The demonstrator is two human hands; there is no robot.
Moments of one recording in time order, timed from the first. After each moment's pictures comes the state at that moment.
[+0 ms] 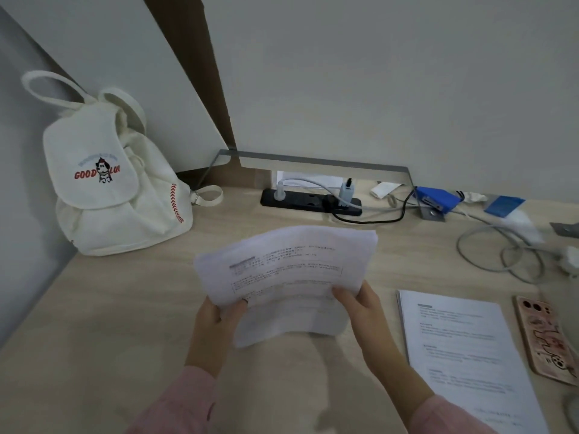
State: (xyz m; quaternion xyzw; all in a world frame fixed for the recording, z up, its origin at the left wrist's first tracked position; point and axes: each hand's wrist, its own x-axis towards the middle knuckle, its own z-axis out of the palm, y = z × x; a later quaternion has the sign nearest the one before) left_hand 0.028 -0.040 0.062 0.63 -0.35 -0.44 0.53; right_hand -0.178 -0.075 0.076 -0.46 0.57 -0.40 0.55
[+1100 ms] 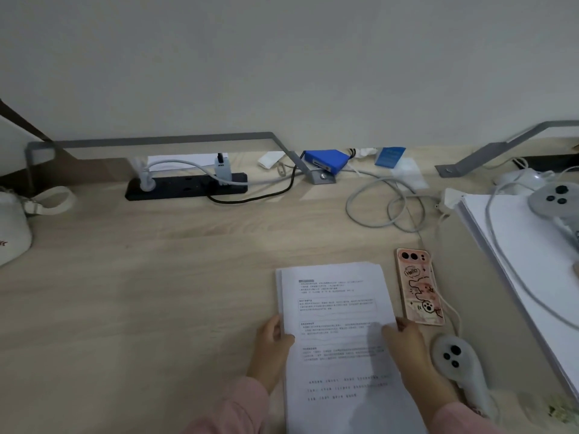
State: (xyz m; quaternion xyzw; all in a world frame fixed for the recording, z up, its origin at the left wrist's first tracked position) left_hand -0.251 -0.064 -0.021 0.62 -0.34 -0.66 0.25; right_hand -0.471 -0.047 -0.041 -0.21 0.86 -0.23 0.40
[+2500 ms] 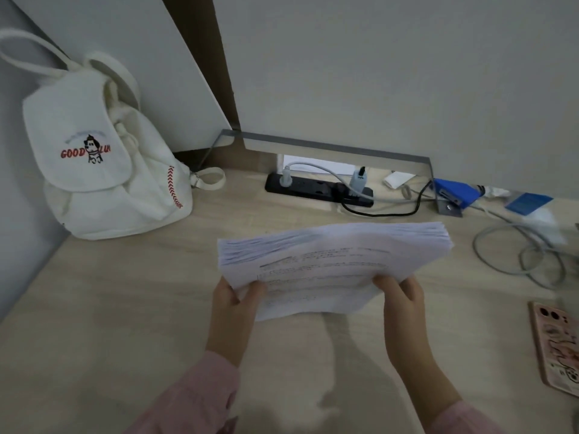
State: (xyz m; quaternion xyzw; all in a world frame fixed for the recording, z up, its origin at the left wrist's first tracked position) left_hand 0.004 -0.070 0.076 0.60 -0.35 -0.42 0.58; right_hand -0.192 -0.103 0.082 -0.39 0.54 -0.54 0.50
